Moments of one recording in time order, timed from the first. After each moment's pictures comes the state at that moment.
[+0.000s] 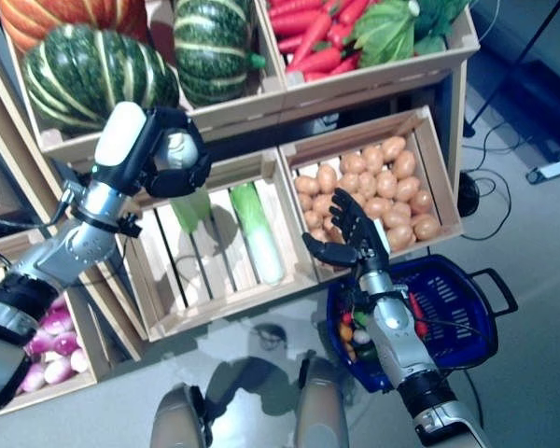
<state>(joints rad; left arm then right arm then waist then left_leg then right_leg) -0.74 0.77 -0.47 0.63 0.13 -0.66 0.40 -0.27 -0.47 0.30 0.35 0.59 -0.33 -0.08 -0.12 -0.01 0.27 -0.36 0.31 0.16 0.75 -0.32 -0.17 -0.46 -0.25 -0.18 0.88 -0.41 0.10</state>
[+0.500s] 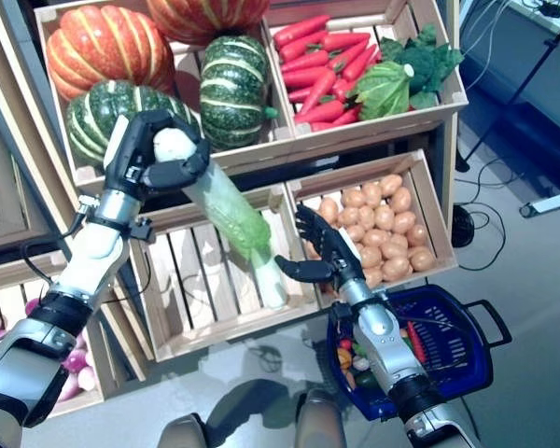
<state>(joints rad) -0.68 0.53 -0.30 0.56 -0.49 -0.49 0.06 -0.28 -0.46 0.35 0.35 0.47 -0.29 0.07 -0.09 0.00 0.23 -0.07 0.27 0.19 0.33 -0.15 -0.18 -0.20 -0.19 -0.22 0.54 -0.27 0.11</state>
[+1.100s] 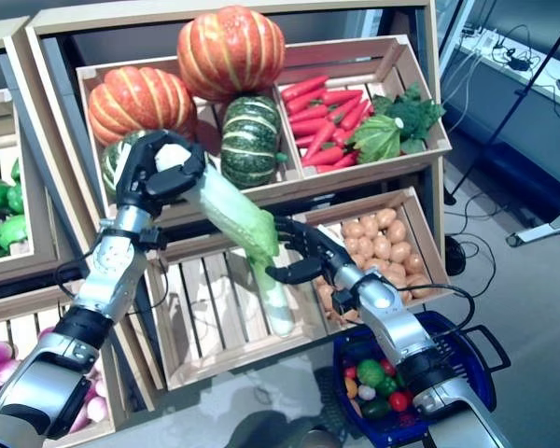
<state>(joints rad) -0.62 0.48 -0.26 0.53 -0.54 -0.38 0.09 -0.42 -0.54 0.37 0.25 0.43 0.07 0.19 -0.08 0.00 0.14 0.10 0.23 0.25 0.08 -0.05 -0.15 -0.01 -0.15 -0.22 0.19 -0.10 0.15</state>
